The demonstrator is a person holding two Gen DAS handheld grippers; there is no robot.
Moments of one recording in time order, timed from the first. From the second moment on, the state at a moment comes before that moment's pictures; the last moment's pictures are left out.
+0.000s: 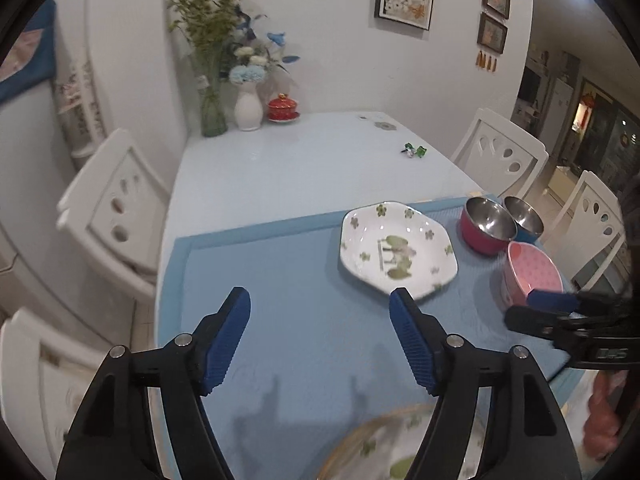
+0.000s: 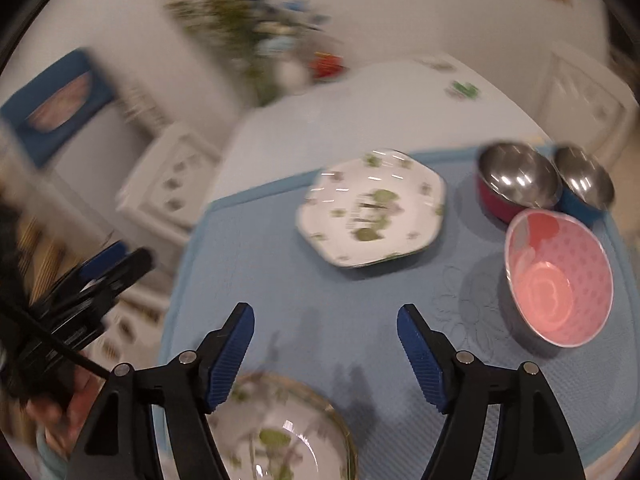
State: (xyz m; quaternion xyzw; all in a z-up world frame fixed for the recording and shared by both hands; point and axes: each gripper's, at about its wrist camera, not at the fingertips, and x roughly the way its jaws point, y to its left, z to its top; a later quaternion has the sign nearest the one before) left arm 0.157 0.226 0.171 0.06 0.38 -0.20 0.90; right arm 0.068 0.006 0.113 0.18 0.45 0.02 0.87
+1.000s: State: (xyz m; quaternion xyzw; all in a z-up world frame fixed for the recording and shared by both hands) left arm 0.343 0.132 0.017 0.00 0.54 -0.28 0.80; right arm 0.233 -0.078 -0.003 0.22 0.54 -0.20 0.79
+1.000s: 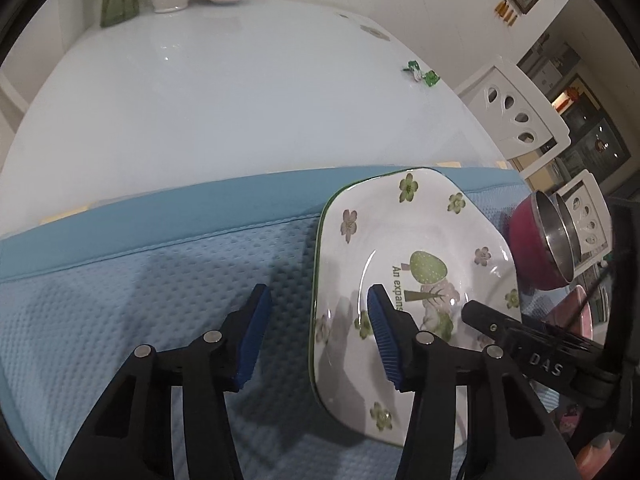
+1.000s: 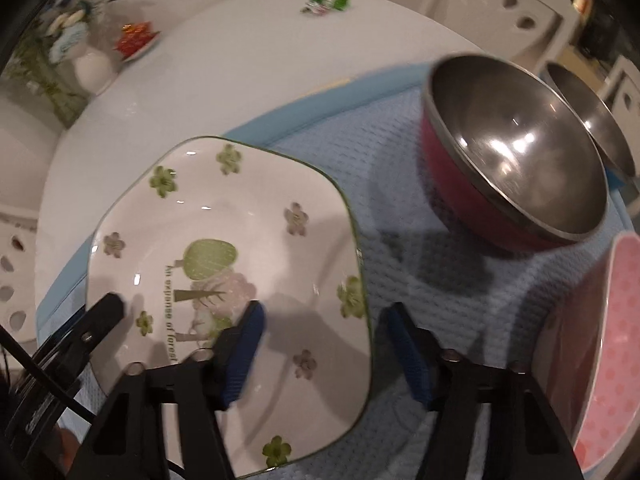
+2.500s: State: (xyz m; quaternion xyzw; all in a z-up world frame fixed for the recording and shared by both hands) left arm 0.294 0.225 0.021 -0.01 0.51 -0.22 0.83; right arm 0.202 0.014 -0.003 0.05 0.50 0.11 0.86
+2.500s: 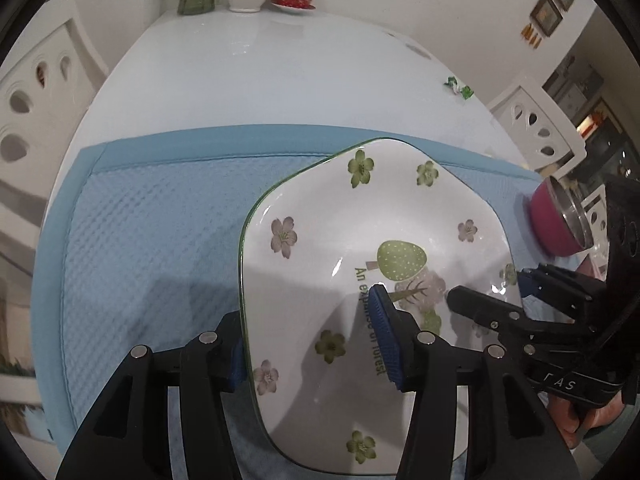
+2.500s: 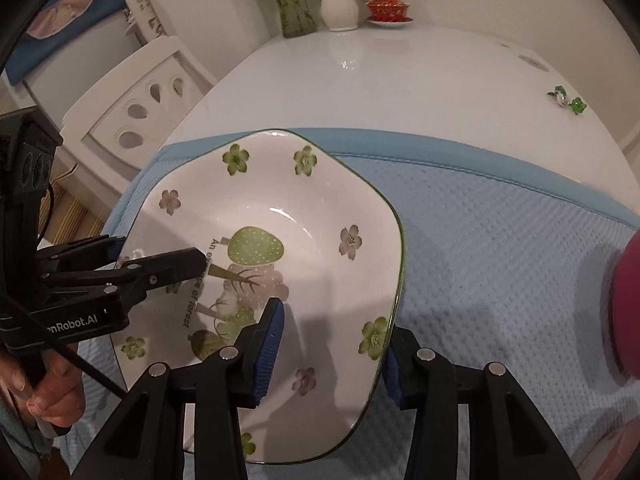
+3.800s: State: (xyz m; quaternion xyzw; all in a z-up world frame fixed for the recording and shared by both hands) left arm 0.109 0.267 0.123 -0.07 0.48 -0.16 0.86; right arm 0.027 0.043 0.077 0.11 0.54 0.13 0.83
